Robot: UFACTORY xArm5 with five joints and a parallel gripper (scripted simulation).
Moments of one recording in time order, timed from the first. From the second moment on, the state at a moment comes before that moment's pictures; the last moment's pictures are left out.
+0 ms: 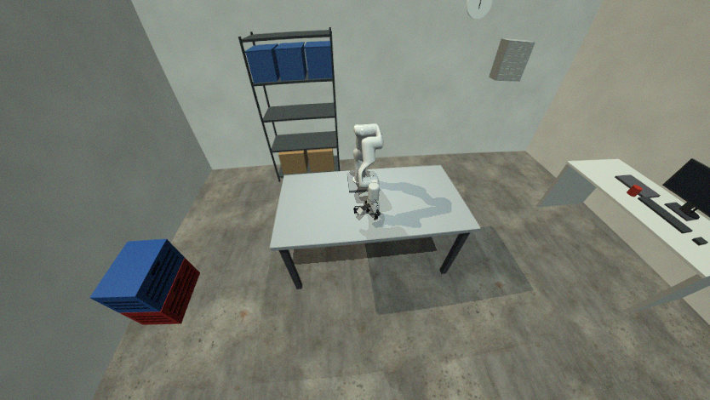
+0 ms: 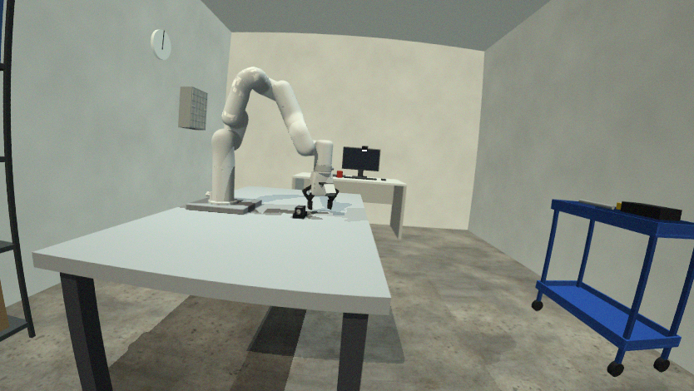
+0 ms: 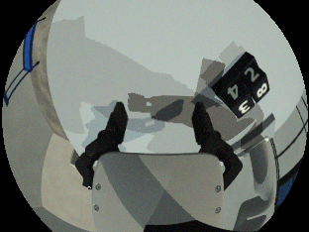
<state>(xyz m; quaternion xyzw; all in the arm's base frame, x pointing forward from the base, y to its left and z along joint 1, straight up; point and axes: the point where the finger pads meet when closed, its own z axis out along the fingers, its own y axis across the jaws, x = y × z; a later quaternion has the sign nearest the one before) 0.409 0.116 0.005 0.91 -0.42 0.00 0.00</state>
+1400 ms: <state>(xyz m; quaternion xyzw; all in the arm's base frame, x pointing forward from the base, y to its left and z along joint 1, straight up) 0.409 0.116 0.018 0.91 -0.42 0.00 0.00</state>
